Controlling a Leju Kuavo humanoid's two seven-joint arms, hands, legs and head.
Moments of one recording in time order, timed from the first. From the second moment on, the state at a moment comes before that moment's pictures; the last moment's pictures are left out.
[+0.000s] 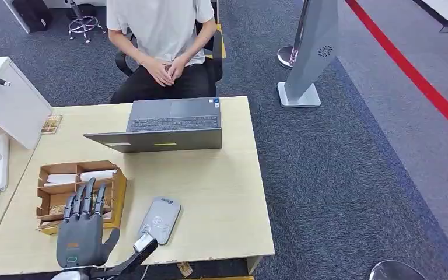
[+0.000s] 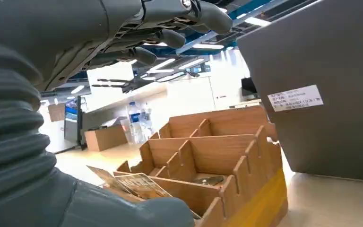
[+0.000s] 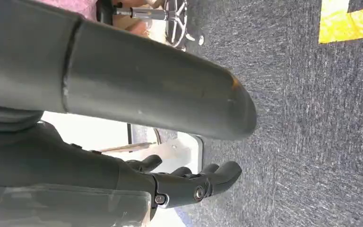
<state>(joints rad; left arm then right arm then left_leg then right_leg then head) 0.15 0.12 -0.35 -1.44 -1.50 0.28 0.18 -0.08 0.19 -1.07 -0.18 1.26 -0.24 0.21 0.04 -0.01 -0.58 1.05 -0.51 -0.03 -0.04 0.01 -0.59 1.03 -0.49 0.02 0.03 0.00</state>
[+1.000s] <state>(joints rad) 0.22 0.16 -0.20 -1.54 -1.46 0.29 0.18 -0.08 0.19 -1.08 -0.18 1.26 -0.24 0.21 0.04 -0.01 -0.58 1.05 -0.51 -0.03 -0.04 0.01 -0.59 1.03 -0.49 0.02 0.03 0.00</state>
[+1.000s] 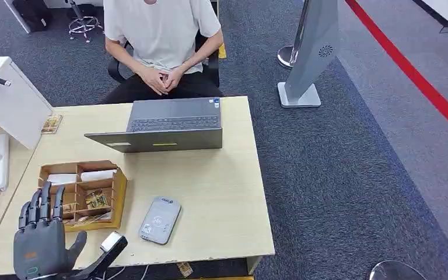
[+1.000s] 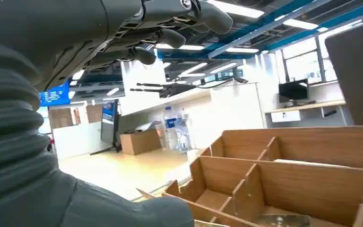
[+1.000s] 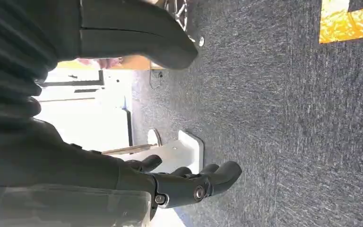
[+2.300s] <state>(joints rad) 0.16 0.10 -0.11 -1.43 -1.48 0.29 0.13 -0.08 0.18 -1.08 -0.18 1.28 -0.24 0.22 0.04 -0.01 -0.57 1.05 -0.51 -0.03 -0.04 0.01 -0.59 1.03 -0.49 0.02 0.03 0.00</state>
